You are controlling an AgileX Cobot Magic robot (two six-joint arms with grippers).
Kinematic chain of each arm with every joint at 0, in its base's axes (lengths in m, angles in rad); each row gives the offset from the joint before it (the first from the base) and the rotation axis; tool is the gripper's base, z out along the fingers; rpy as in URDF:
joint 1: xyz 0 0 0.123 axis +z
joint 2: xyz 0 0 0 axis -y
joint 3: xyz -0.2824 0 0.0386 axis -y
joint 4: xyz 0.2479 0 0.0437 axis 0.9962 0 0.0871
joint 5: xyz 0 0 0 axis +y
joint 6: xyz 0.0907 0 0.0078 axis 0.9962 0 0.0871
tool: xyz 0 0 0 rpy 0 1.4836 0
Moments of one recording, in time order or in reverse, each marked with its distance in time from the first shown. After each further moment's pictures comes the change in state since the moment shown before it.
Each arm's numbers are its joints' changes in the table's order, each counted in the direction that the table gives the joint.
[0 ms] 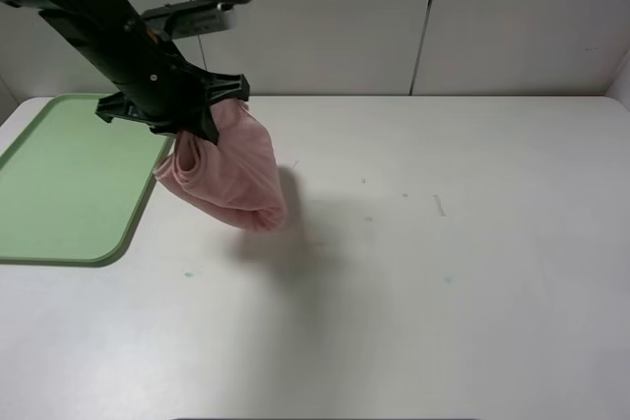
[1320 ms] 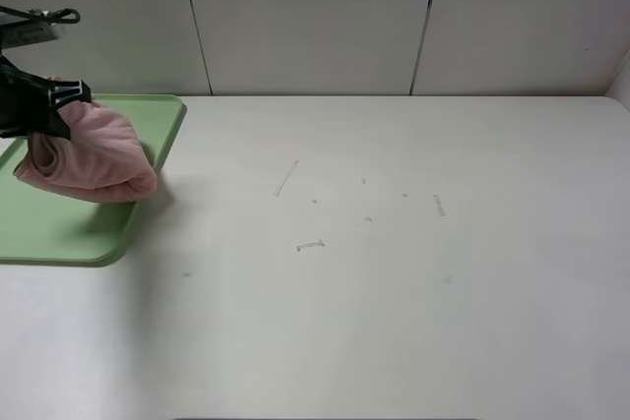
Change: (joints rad) left arm 0.537 0.014 -0.170 -0.001 -0.232 0.279; right arm 0.000 0.000 0.000 0.001 0.000 0.000
